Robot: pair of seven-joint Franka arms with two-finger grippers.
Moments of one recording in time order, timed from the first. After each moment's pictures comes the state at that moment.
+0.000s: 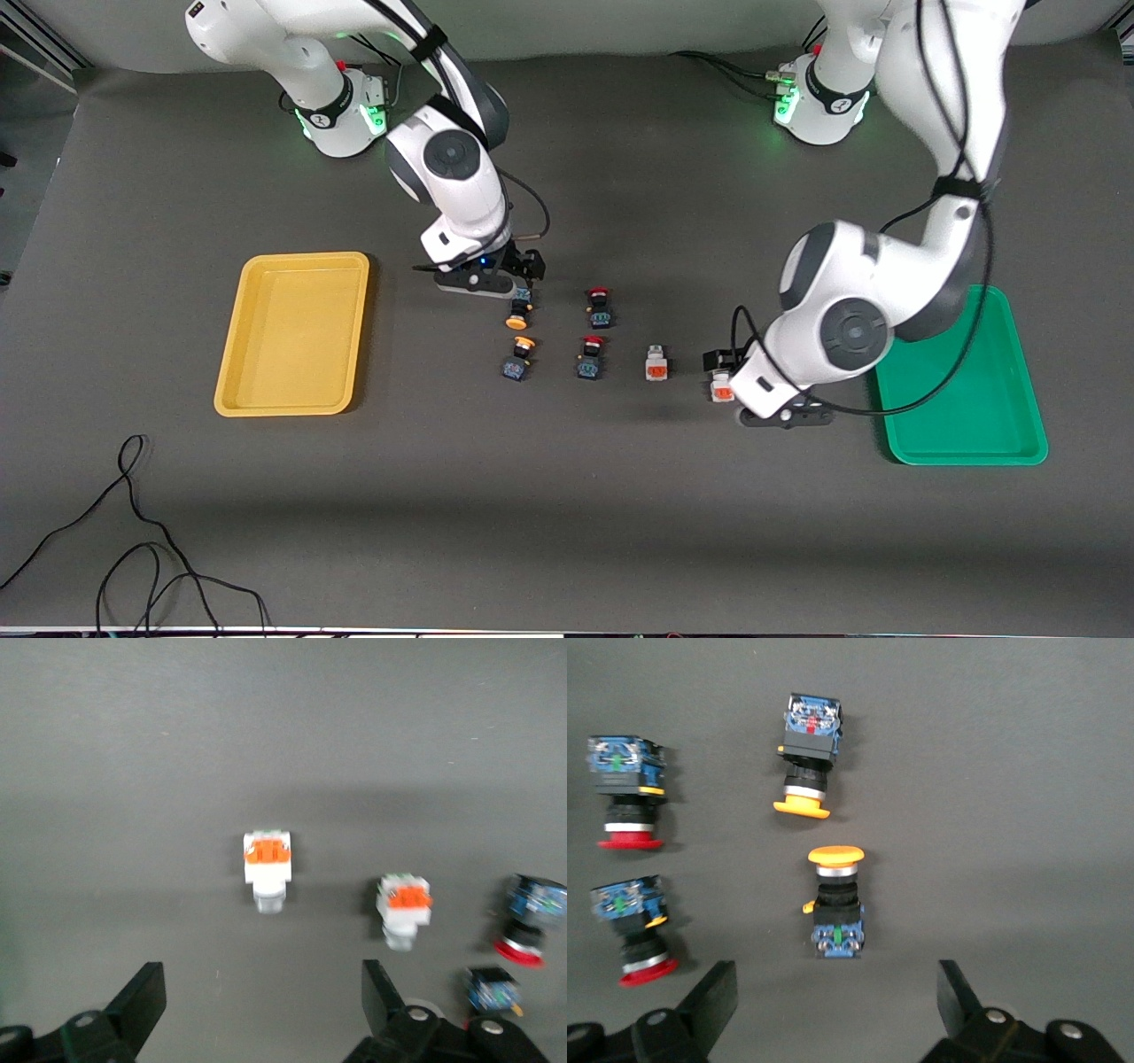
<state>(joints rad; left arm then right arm) -0.27 0.56 -0.12 -1.58 -0.05 2.00 -0.37 0.73 0.33 0.00 -2.11 -0.02 2.48 0.94</state>
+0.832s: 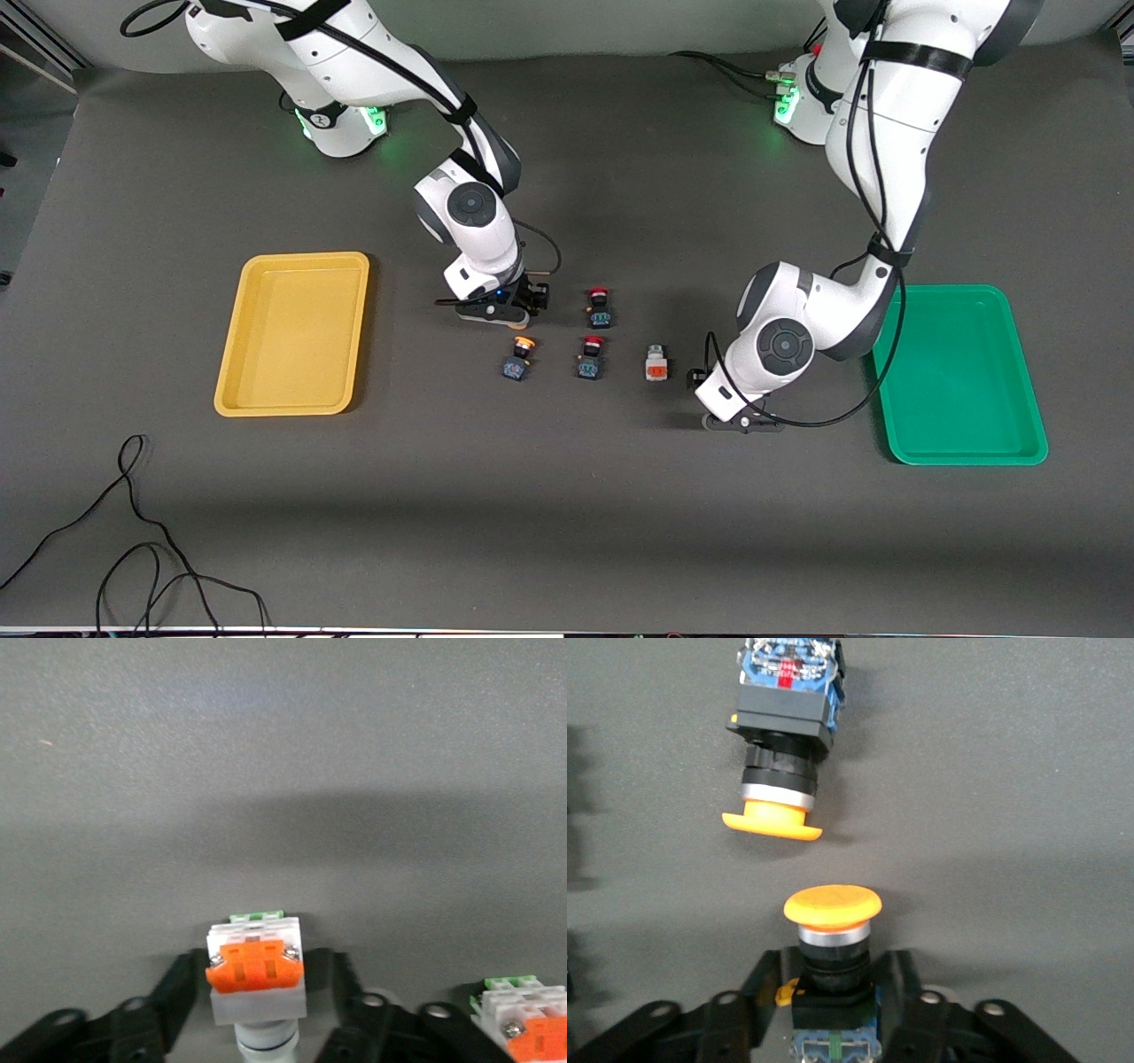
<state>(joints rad) -0.29 0.71 -0.12 -1.70 0.04 2.34 -0.37 0.74 0.53 0.00 -2.09 -0.02 2.71 0.95</state>
